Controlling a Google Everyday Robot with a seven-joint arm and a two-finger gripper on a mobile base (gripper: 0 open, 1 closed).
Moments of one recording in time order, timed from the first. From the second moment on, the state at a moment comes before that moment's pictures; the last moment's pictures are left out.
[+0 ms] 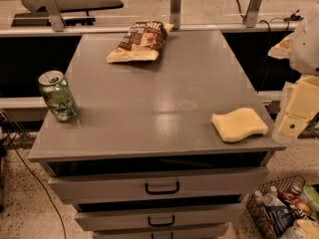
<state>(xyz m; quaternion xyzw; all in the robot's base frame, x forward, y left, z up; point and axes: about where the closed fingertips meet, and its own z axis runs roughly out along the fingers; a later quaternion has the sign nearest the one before) 0.438 -0.217 0.976 -0.60 0.78 -0.03 0.16</state>
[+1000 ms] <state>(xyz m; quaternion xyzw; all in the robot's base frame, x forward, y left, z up) 0.515 -0.135 0.946 -0.63 0.74 0.01 0.22</state>
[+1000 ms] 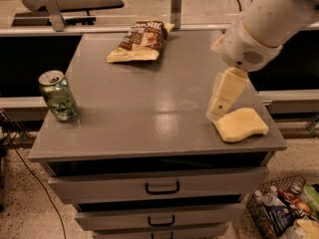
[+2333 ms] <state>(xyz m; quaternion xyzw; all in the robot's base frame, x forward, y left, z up) 0.678 -0.050 0.956 -0.62 0.70 0.01 0.37</state>
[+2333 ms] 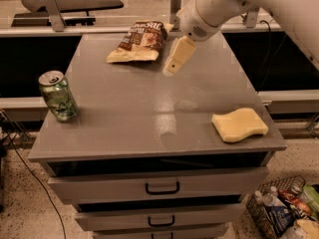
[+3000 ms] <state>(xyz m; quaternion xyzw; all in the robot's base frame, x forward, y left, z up) 0.796 -0.049 0.930 -0.50 0.74 0.03 0.45</state>
